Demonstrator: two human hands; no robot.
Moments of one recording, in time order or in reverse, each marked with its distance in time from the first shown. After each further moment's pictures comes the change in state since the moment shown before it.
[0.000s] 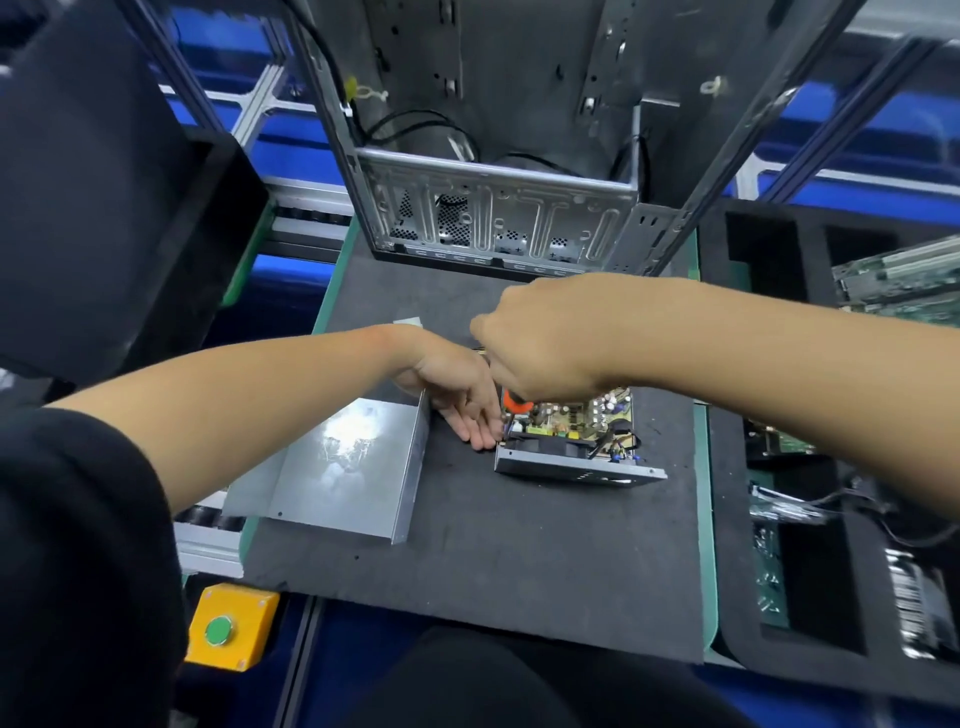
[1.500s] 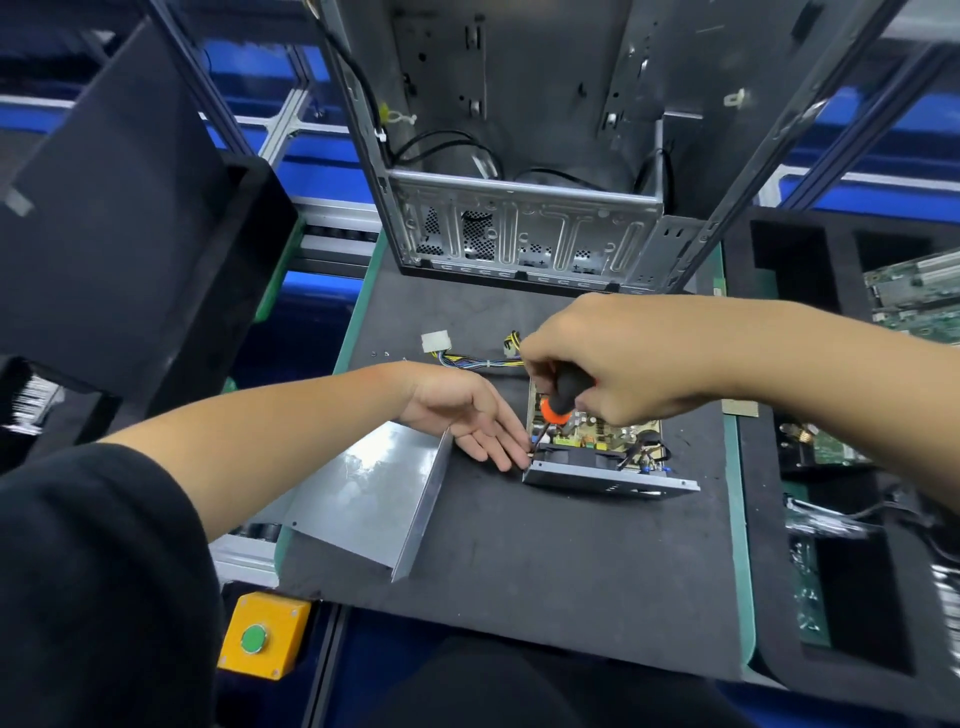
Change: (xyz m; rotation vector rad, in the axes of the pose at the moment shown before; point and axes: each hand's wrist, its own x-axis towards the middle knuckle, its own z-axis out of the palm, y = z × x) left_hand 0.001 -0.039 -0.003 -0.368 -0.122 0.163; right_hand -0.020 0.018 0.012 0.383 0.080 -0.070
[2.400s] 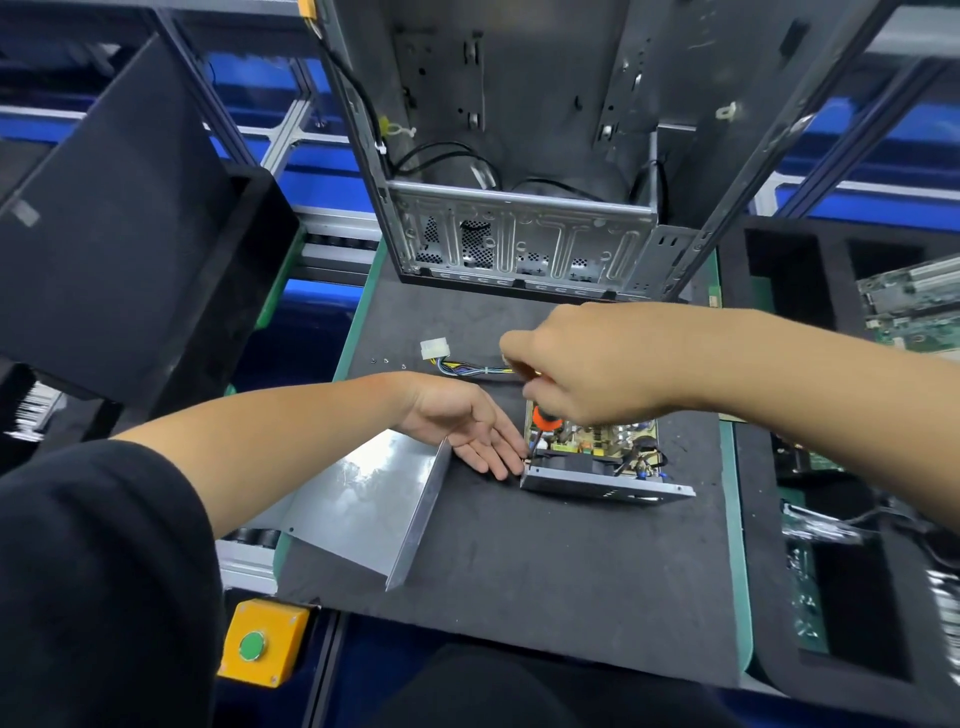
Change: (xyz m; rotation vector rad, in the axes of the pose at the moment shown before) left_hand 0.001 0.000 0.003 -0.020 0.000 -0.023; right_hand 0.011 -0.008 0.003 -0.142 0.060 0.027
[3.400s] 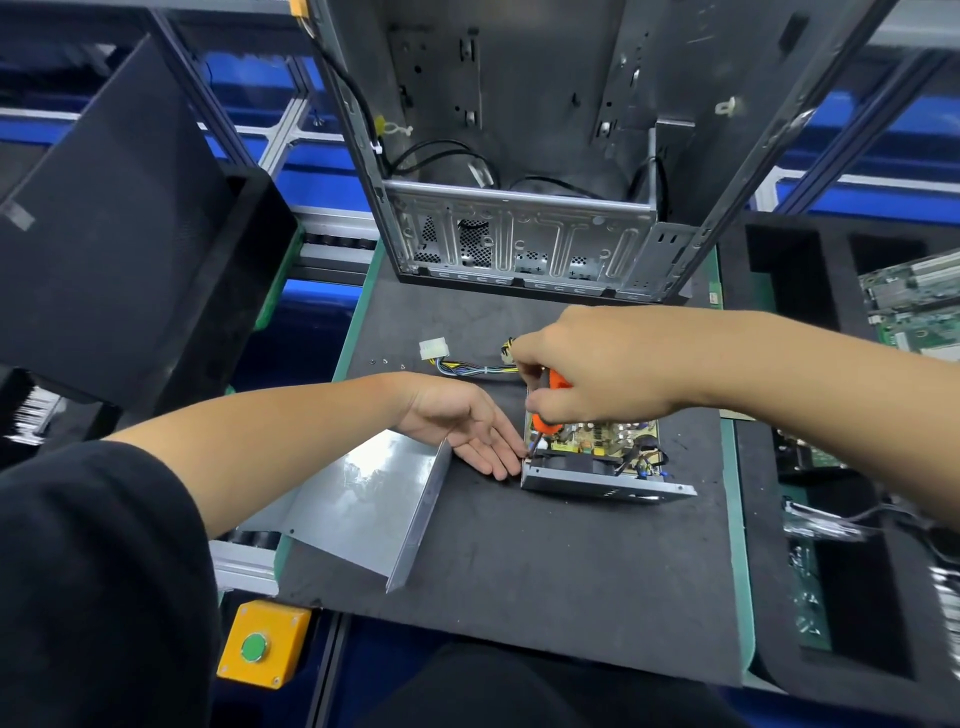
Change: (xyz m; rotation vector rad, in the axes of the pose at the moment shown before) left_hand 0.002 -0.003 -0.004 -0.040 0.007 -0.013; right_hand -0.005 0.005 0.000 0.098 -0.031 0.043
